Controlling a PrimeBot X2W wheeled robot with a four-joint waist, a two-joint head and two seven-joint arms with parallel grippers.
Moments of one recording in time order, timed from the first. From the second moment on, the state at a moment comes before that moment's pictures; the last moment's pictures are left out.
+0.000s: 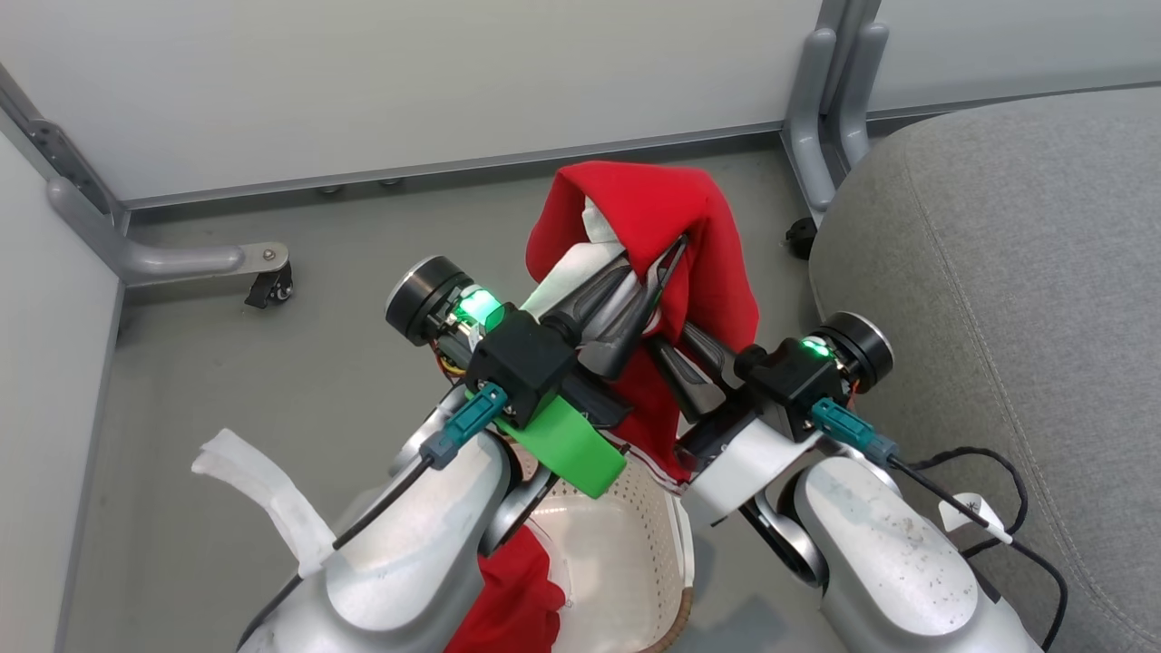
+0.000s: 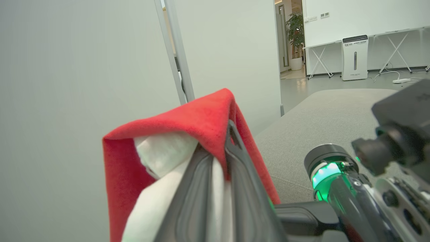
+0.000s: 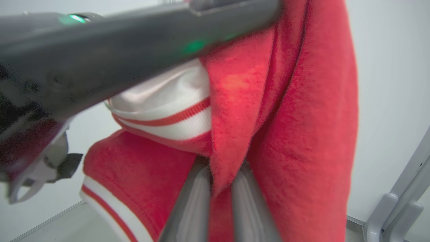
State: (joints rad) left arm -0.59 0.10 -0.71 0.22 -0.29 -0.11 -0.26; right arm -0.46 -0.05 0.49 0.25 0.16 0.13 -0.26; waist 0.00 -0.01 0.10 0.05
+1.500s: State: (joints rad) left arm -0.54 0.15 -0.69 0.22 -0.23 -0.11 -0.26; right arm -0.28 -0.05 0.15 0.18 0.11 0.13 -0.26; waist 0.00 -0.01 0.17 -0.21
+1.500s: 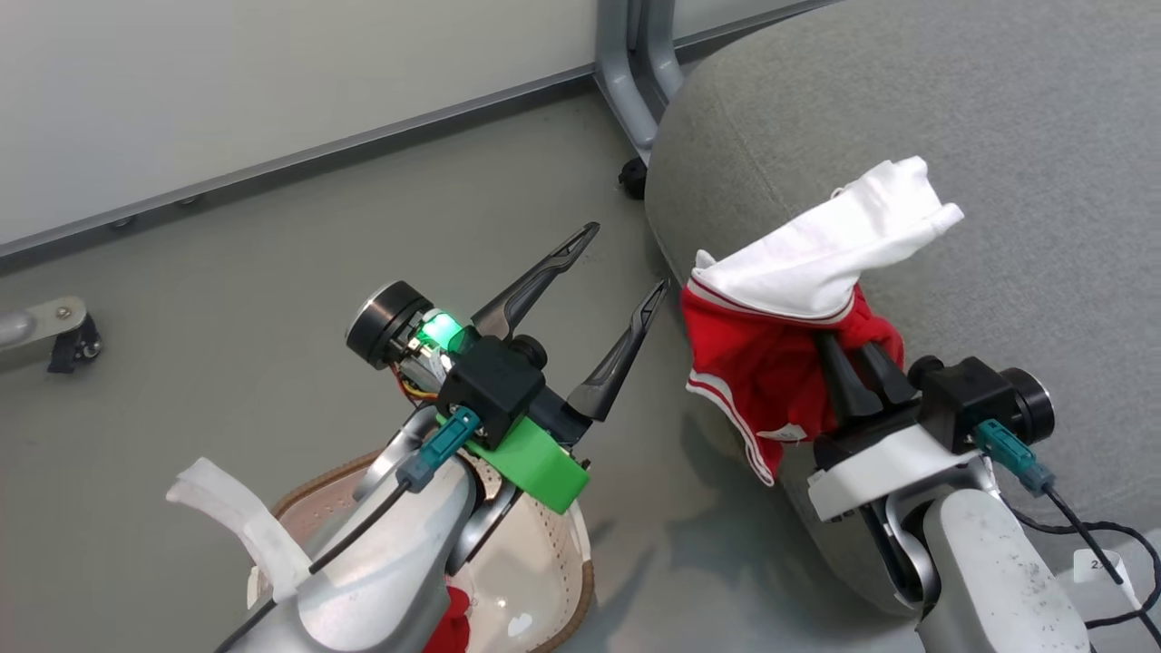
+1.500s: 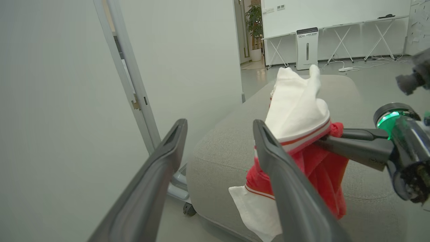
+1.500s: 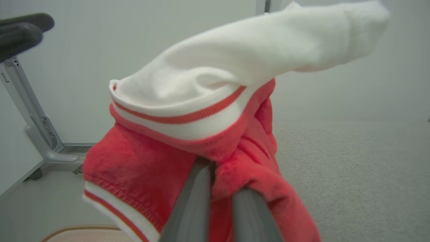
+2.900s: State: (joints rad) left arm -0.65 0.22 -0.75 0.17 -0.21 -0.12 -0.25; right arm -0.74 -0.13 -0.17 0.12 -0.03 0.13 -0.26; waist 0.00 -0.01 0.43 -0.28
